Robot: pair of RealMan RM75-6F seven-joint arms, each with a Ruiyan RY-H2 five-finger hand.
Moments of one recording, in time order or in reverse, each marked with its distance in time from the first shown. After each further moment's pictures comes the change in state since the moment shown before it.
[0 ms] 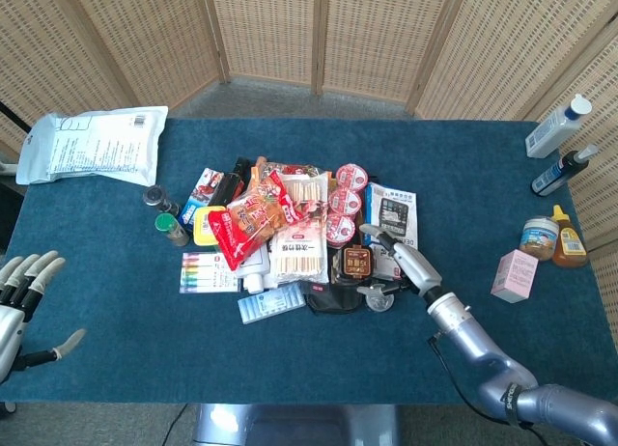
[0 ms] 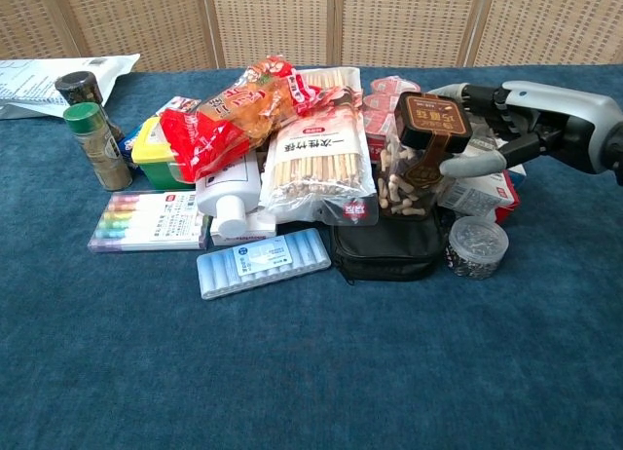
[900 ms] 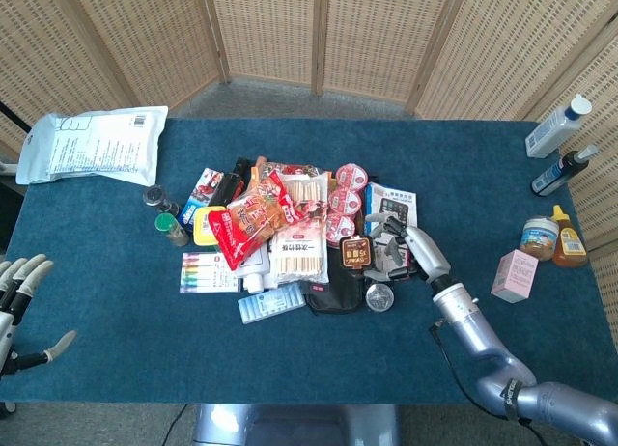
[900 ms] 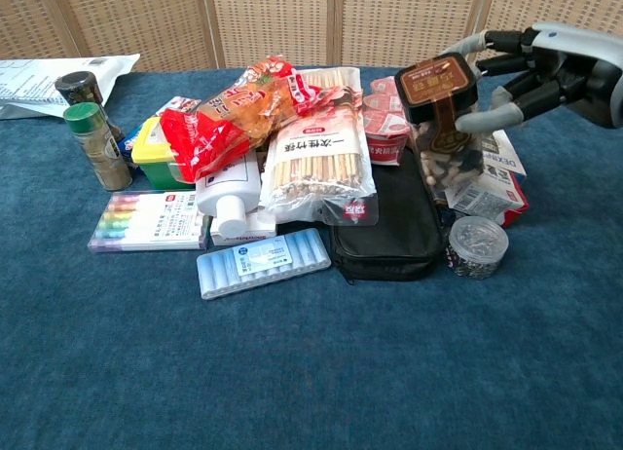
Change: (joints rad) left arm 0.020 -0.010 0.005 0.032 -0.012 0.014 -0.029; right arm -0.010 0.033 0.059 -0.044 0.052 0.089 -0.012
